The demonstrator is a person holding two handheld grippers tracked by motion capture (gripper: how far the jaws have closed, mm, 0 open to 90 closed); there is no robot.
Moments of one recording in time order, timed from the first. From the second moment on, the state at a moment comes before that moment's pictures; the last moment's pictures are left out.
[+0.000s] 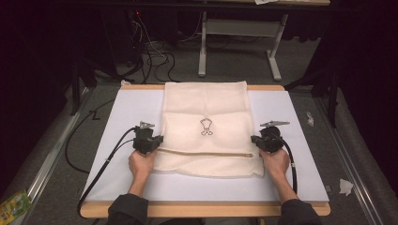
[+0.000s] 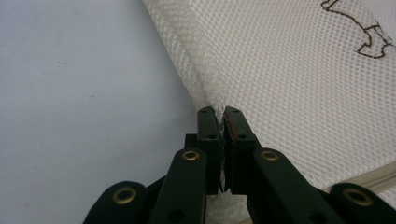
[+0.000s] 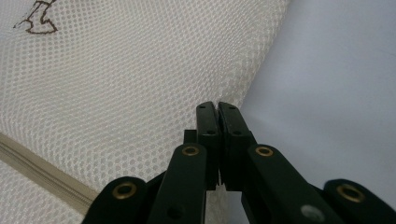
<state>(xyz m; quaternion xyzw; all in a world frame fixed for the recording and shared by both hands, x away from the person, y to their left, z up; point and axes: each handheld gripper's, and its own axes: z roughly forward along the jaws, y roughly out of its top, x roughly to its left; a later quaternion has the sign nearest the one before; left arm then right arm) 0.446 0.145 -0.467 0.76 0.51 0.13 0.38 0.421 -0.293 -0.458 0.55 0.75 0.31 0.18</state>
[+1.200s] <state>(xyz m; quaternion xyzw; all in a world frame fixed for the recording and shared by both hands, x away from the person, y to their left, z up) 0.405 0.144 -0.456 0.78 0.47 0.14 0.39 0.378 -0.305 -0.446 0.53 0.76 0.34 0.17</state>
